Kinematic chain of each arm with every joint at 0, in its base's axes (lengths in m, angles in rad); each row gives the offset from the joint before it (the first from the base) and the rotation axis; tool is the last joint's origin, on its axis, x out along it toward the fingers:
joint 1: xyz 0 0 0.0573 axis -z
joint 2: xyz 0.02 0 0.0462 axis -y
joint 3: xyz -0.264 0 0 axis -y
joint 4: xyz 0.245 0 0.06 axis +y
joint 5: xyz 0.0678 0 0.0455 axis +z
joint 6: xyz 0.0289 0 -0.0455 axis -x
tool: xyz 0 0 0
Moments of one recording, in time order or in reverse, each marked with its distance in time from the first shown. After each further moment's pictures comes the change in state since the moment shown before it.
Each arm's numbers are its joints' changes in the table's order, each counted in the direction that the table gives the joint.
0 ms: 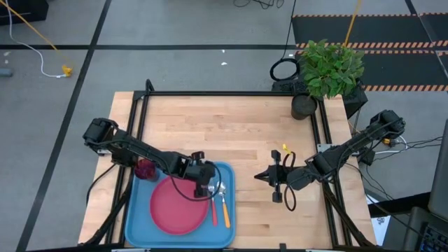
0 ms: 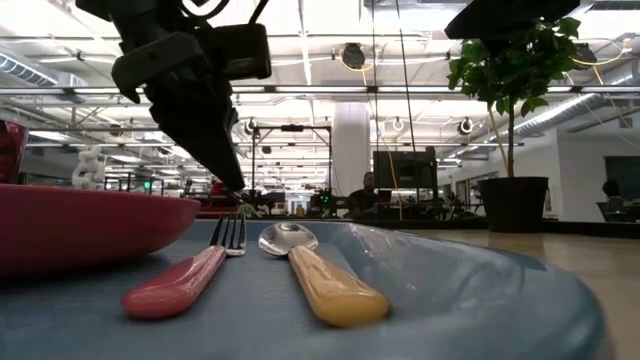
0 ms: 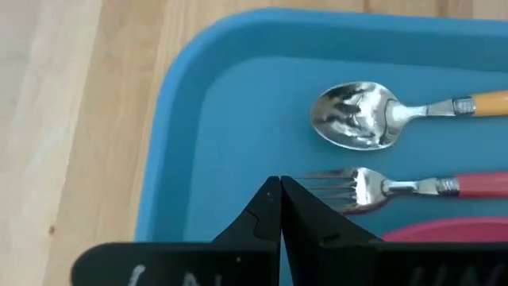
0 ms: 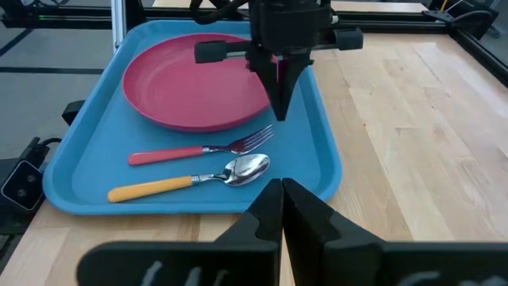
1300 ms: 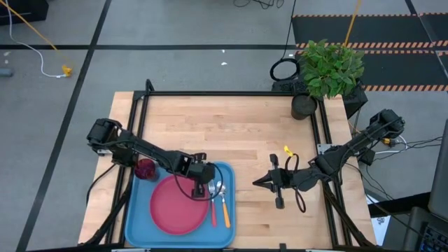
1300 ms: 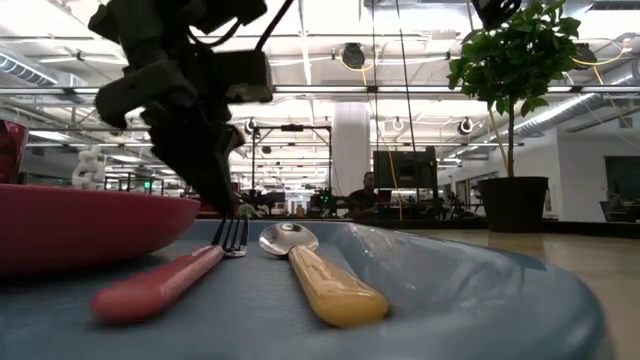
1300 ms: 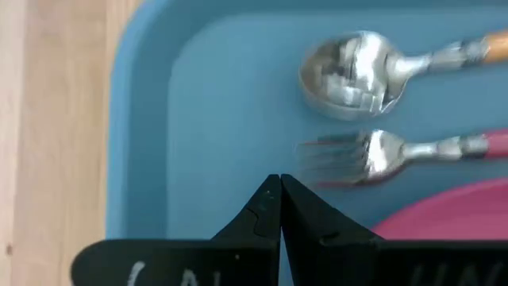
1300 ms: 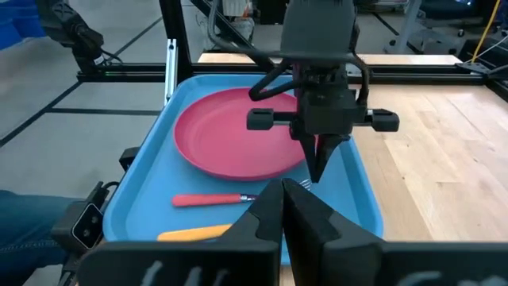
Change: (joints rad) left arm -0.040 -0.041 -0.026 -0.027 -0.116 -0.116; right arm -0.040 0.000 0.000 -0.182 0.027 0.057
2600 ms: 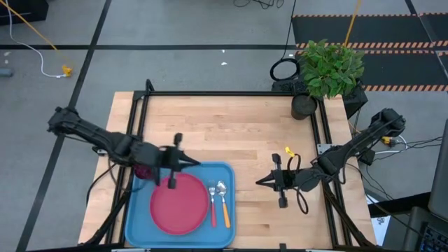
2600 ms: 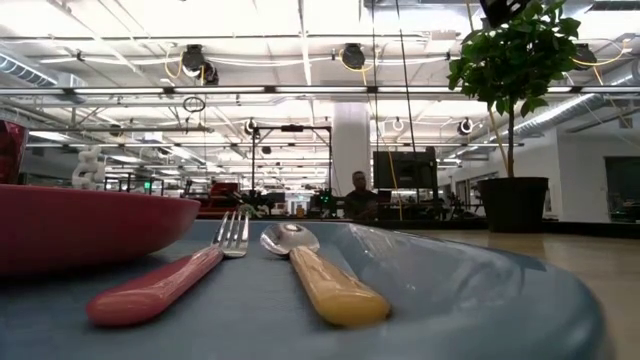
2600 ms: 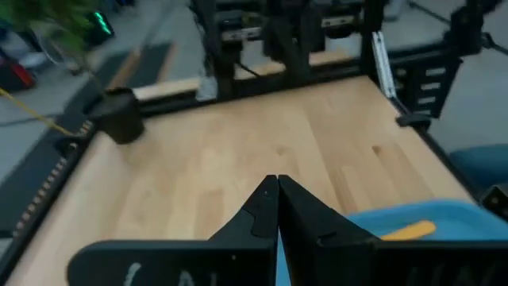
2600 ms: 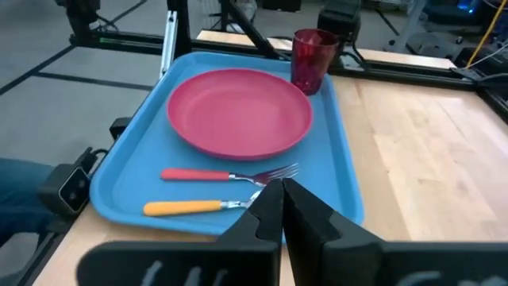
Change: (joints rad) left arm 0.118 0.645 -0.091 -0.186 0.224 -0.269; right arm -0.019 0.035 0.001 0.096 -0.007 0.070
